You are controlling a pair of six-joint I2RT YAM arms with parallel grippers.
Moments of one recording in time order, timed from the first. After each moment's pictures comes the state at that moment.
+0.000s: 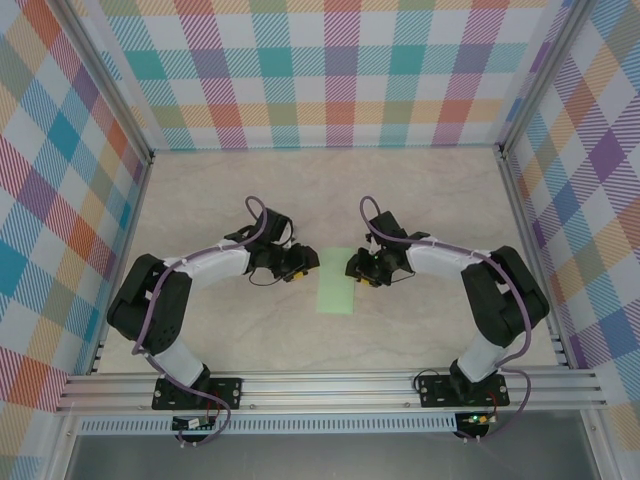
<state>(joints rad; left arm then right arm) -0.51 1.65 0.94 -0.29 0.47 -0.85 0.55 1.68 0.92 -0.38 -0.40 0.81</state>
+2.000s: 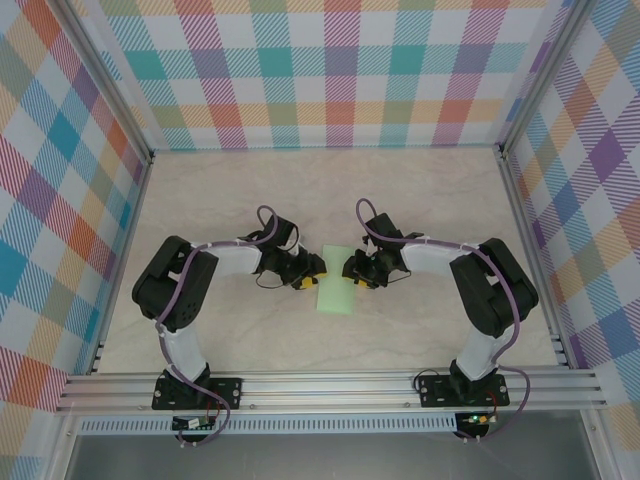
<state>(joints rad) -0.51 1.83 0.94 -0.14 0.65 -0.90 0.55 1.75 0.93 -0.33 -0.43 0.81</state>
